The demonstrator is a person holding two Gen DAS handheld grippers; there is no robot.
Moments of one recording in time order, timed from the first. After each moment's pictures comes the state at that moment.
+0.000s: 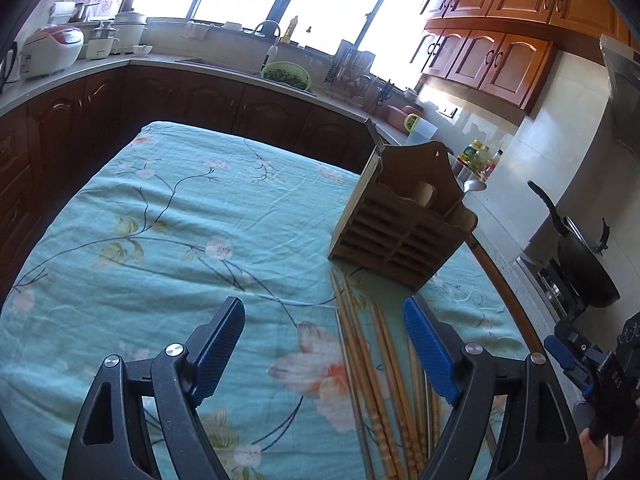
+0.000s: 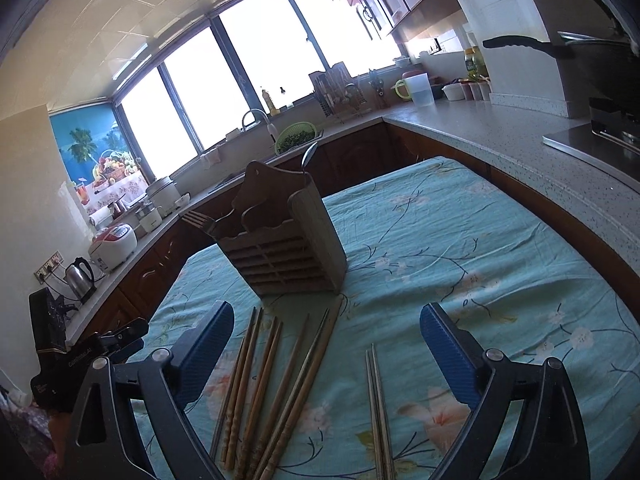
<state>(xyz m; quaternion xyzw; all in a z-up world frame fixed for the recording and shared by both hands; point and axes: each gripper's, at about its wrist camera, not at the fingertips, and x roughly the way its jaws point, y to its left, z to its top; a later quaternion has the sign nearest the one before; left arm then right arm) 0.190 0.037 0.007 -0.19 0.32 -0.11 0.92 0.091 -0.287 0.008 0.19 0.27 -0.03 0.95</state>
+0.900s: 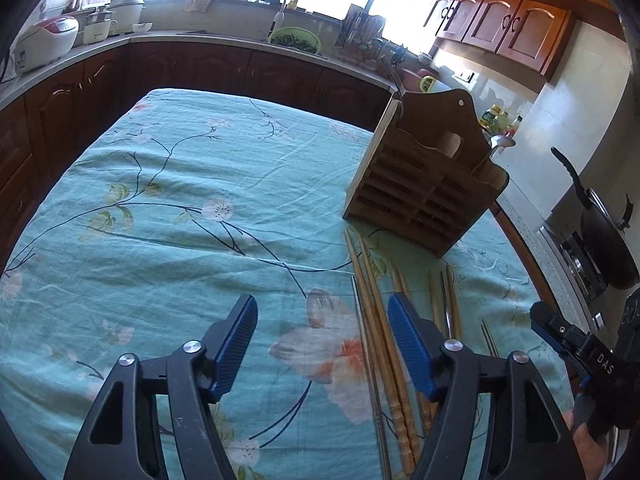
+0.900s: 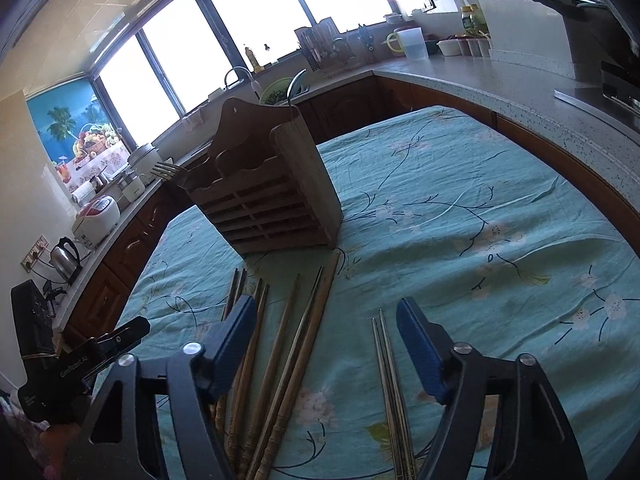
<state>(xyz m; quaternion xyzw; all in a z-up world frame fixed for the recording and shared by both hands) 0.227 0.014 -0.014 -0.16 0.39 -0.09 0.90 0.129 -0.275 -0.032 0.19 0.35 -0.04 0.92</state>
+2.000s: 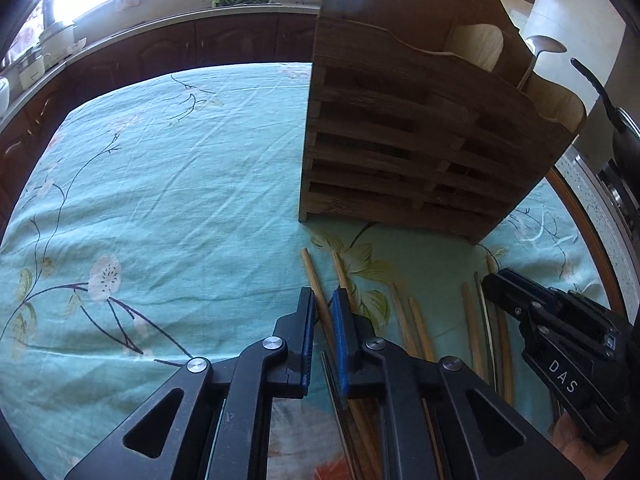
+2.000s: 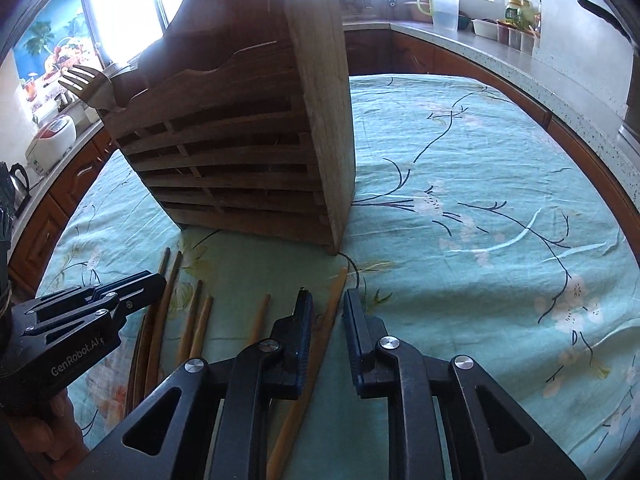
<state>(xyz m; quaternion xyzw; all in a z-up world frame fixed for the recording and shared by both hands) 0.364 -0.067 -0.065 -0.03 0.48 -0.12 0.87 0.235 -0.248 -0.086 0.08 0.45 -0.06 0.89</state>
